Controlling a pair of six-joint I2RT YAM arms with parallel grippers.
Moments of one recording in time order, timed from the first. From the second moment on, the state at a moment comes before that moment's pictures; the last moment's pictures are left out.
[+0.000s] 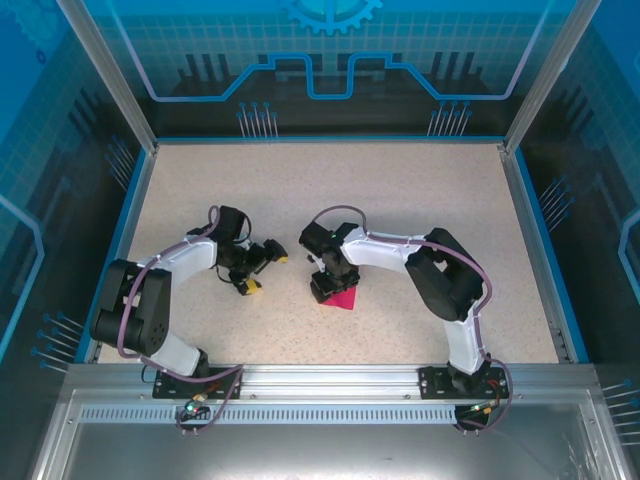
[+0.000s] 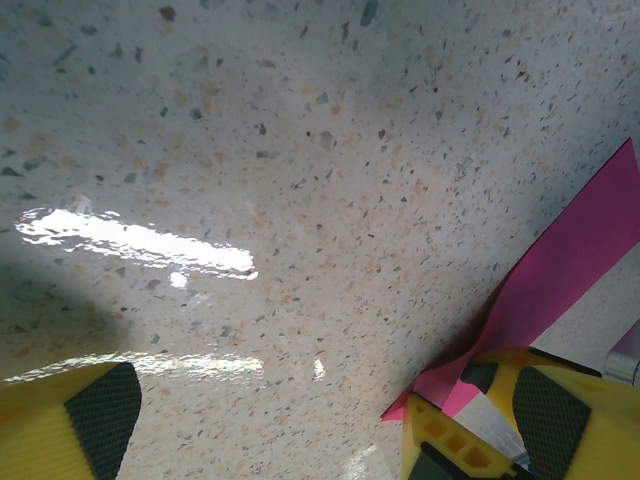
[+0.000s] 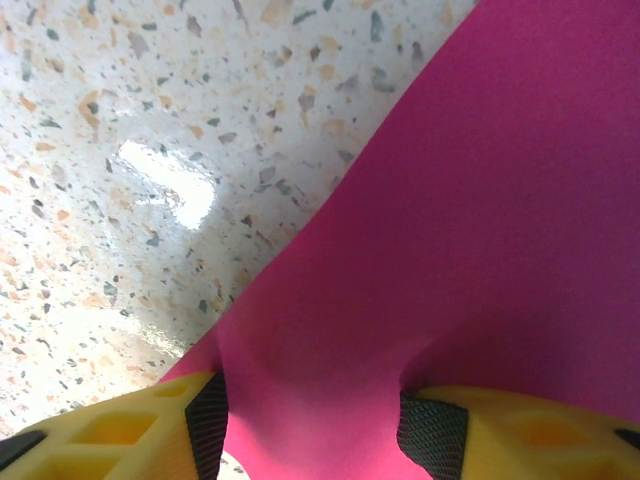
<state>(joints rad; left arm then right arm) -0.18 1.54 0.80 -0.52 0.51 -0.89 0.84 2.02 1.34 -0.86 -0.08 0.34</state>
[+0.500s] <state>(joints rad) -0.19 1.54 0.73 -0.42 0.62 -0.87 0.76 1.98 1.26 -0.77 -0.25 0.29</state>
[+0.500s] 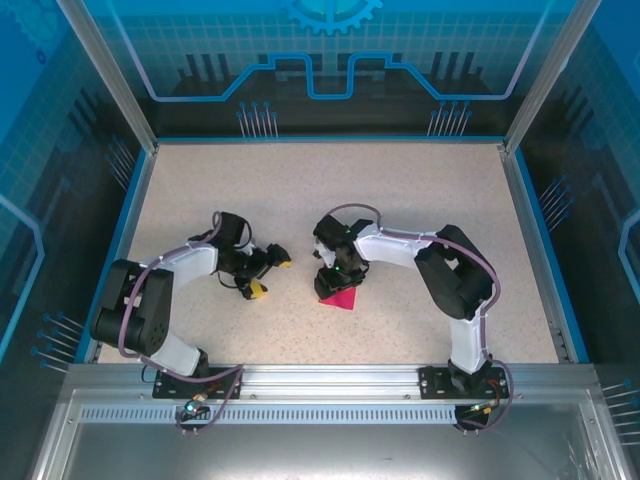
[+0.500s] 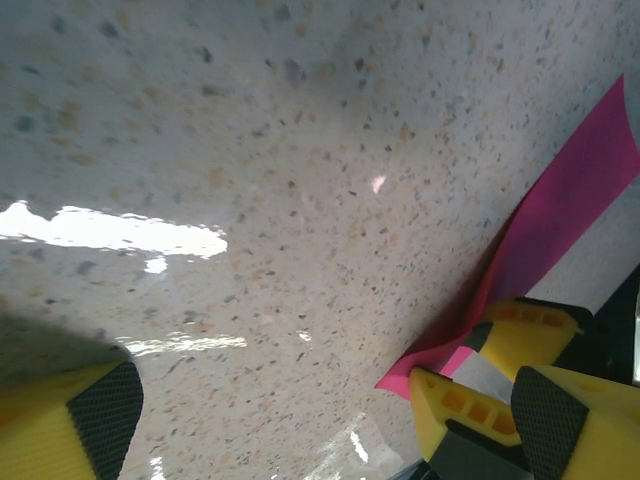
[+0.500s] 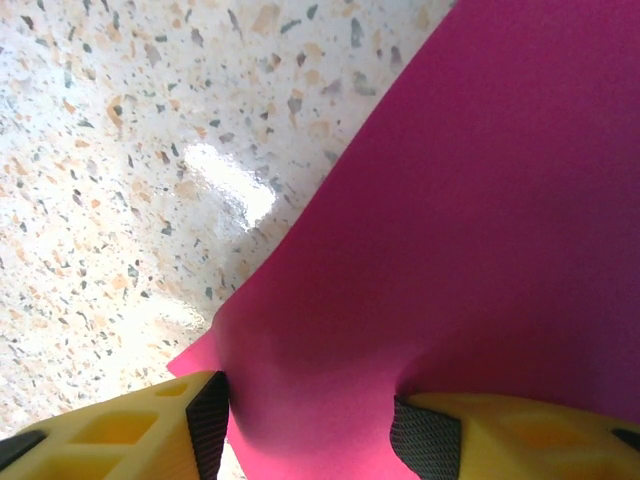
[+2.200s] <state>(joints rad) -0.51 1.77 0.81 -0.11 0.72 -0.93 0.67 1.81 1.01 -0.47 -0.39 0.29</state>
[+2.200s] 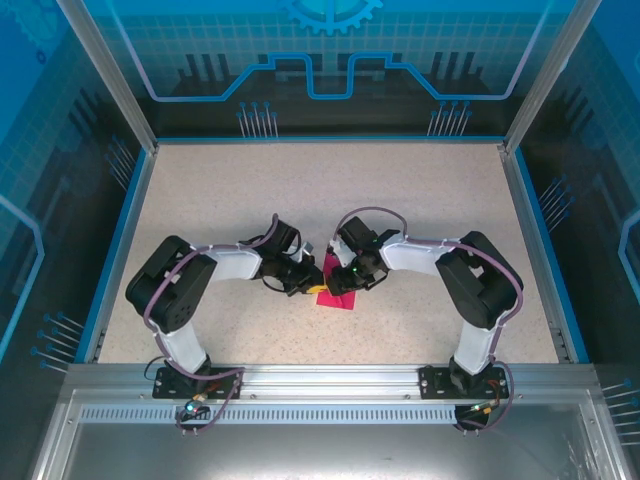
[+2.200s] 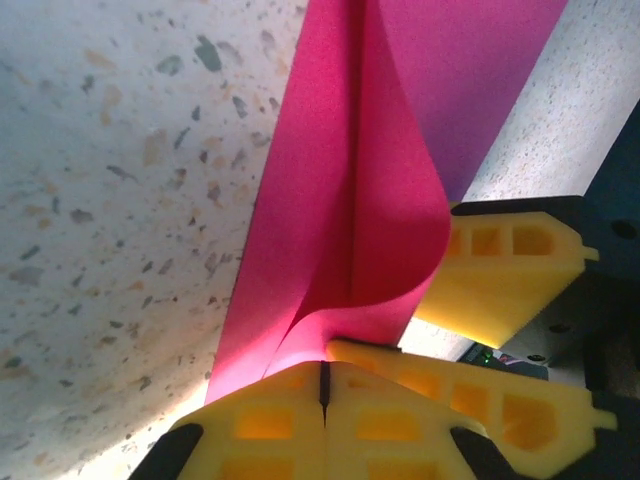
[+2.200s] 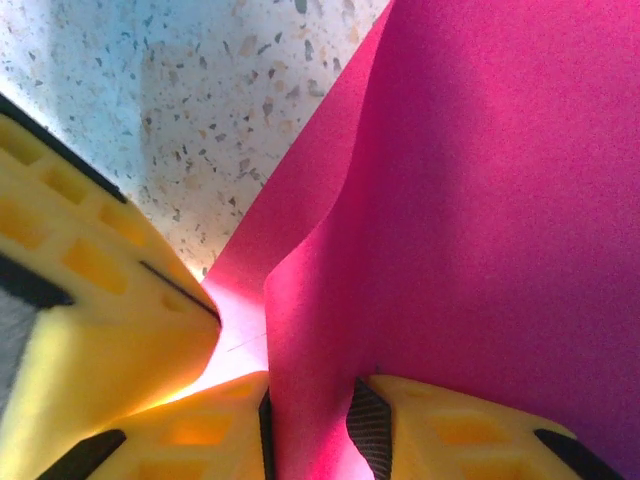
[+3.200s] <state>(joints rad) -0.52 1.81 0.82 -0.13 0.70 -0.92 0.57 1.62 0.89 -0.36 -0.40 0.41</state>
